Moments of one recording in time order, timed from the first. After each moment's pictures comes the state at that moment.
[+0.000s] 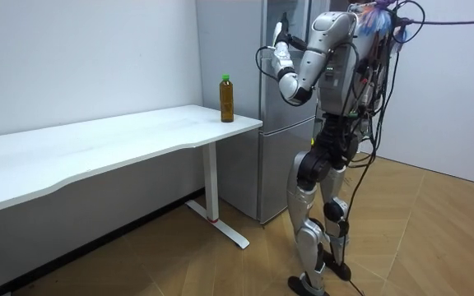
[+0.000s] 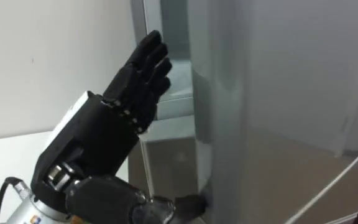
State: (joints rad) left arm -0.16 0.25 -0.27 -0.50 -0.39 -0.09 -0.27; right arm 0.04 -0.24 0.08 1.34 0.46 -0.09 0.14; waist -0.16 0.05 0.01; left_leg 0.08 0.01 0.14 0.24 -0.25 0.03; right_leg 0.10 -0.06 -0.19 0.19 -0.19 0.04
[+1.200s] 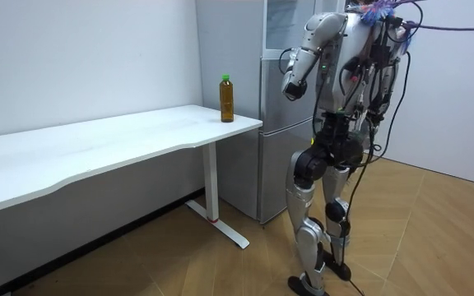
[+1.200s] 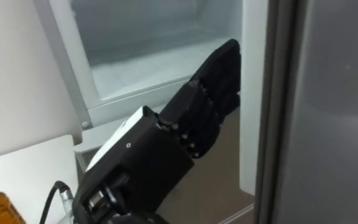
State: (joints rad) left arm -0.19 0.17 -0.42 -0.51 -0.40 -0.08 -0.34; right arm -0.02 -0.24 0.10 1.36 0.51 -0.09 0.11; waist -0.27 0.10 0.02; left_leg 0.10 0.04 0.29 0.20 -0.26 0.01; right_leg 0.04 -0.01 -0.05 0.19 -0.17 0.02
